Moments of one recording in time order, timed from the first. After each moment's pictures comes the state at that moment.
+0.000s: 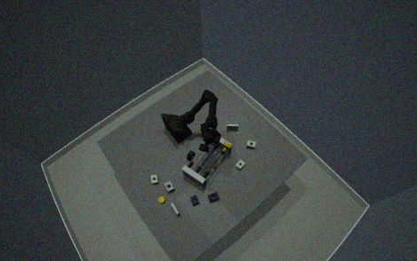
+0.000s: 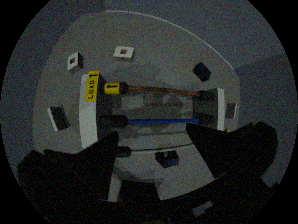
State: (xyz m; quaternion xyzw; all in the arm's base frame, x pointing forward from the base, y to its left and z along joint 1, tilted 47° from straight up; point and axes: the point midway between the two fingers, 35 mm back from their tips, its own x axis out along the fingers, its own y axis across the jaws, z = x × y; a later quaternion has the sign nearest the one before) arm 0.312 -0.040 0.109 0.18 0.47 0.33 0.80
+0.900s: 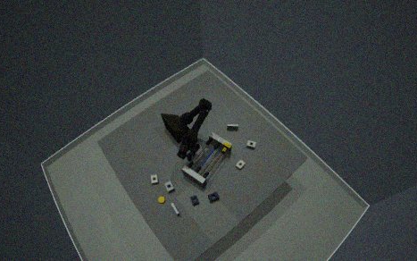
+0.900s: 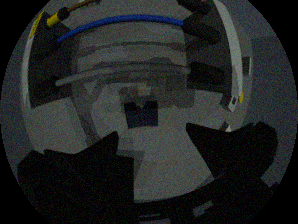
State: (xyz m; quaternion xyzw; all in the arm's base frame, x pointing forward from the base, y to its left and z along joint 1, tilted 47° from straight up) arm 0.216 -0.076 -0.042 0.18 0.58 0.36 0.71
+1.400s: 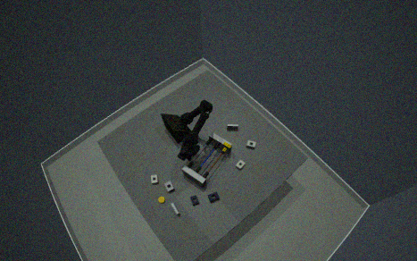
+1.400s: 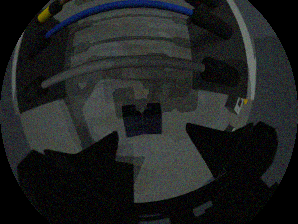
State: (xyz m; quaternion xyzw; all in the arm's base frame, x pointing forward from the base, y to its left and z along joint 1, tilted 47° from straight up) arm 0.218 -0.058 -0.059 0.18 0.58 0.36 0.71
